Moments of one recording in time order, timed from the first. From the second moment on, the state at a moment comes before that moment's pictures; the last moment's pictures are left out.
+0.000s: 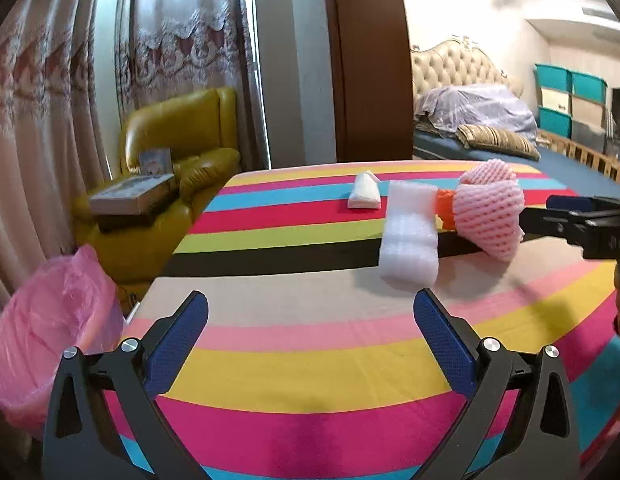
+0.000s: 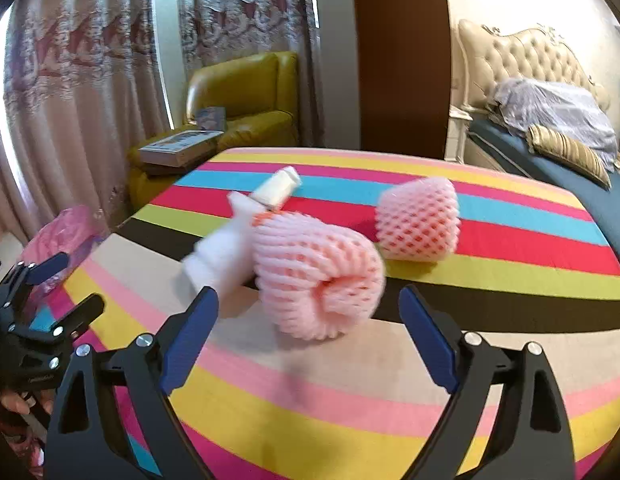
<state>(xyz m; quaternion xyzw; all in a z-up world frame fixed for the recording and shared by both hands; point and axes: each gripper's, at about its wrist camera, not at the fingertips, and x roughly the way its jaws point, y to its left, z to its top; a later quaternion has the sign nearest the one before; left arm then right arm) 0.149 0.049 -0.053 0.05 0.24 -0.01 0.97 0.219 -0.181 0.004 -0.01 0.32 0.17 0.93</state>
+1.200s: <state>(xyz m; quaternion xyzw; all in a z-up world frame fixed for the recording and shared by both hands) 0.162 0.049 -0.064 0.08 0.29 -0.04 0.95 0.225 -0.212 -0.010 0.00 0.33 0.09 0.94</state>
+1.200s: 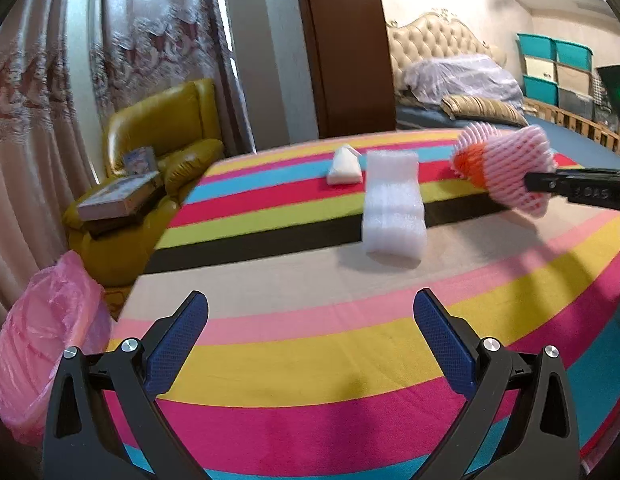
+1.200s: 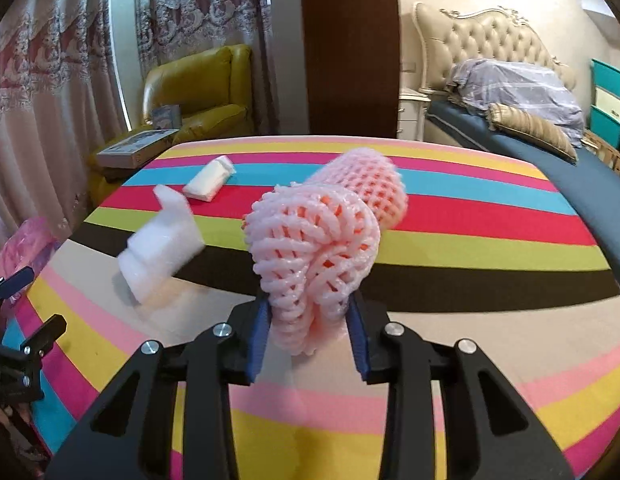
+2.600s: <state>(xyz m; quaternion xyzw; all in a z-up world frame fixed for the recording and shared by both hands) 0.193 0.004 -0.051 0.04 0.32 -0.08 0.94 0.204 -0.242 -0.006 0.01 0.31 0.07 0.95</state>
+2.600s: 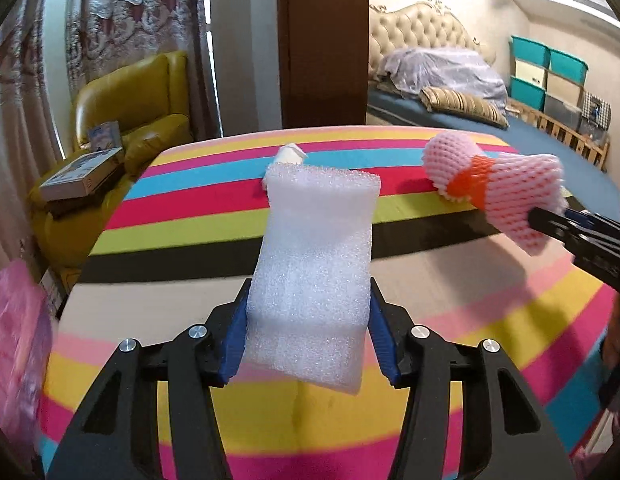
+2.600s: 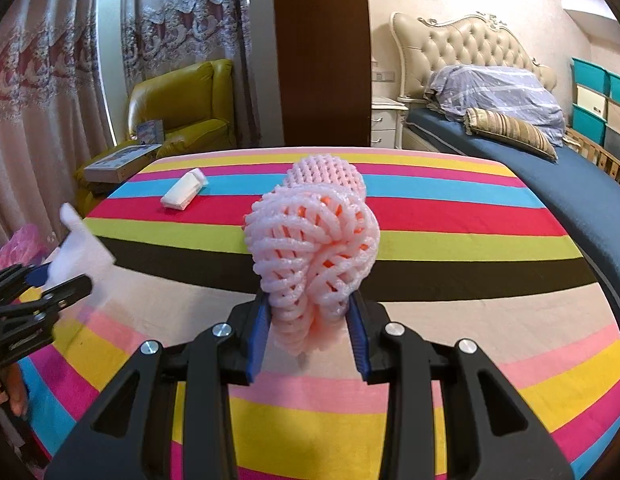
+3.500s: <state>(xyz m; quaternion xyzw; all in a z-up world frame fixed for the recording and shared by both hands) 0.104 0.063 -0.037 0.05 0.26 -0.01 0.96 0.144 -0.126 -0.004 -0.11 0.30 0.20 0.92</state>
